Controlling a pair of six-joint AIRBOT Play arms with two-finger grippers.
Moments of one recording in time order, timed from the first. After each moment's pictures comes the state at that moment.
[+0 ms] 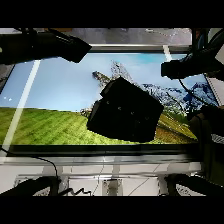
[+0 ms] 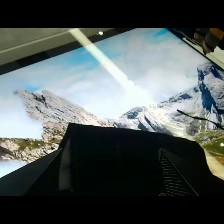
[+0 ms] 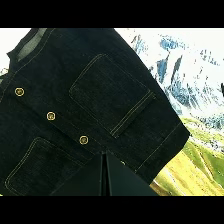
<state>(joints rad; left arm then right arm) -0.30 -1.24 1.82 1.07 -1.02 -1.22 0.25 -1.28 1.87 -1.57 1.50 1.66</state>
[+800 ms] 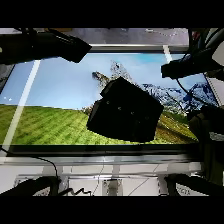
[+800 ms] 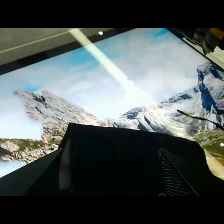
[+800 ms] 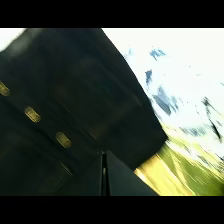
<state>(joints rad) -0.30 -1.24 1.82 1.07 -1.02 -1.22 0.21 -1.30 1.84 -1.60 1.51 1.50</state>
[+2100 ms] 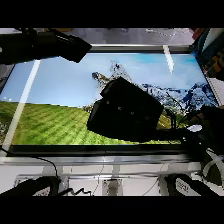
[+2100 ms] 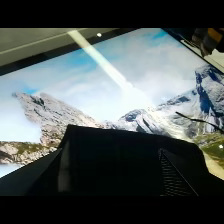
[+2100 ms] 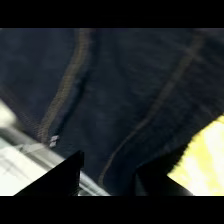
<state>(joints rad) -0.30 -1.24 1.82 1.08 -1.01 -1.23 -0.24 -1.13 0.44 -0.62 1.05 0.67</state>
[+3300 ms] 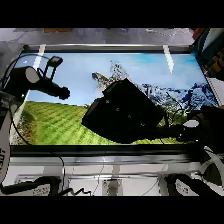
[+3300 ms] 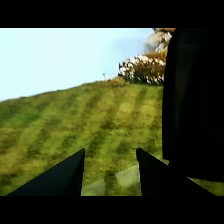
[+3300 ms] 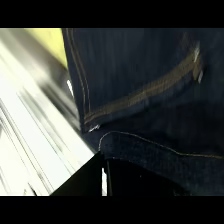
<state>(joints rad) -0.06 -1.40 1.38 1.35 -1.18 -1.18 -0.12 -1.12 0.52 -0.48 1.21 0.57</state>
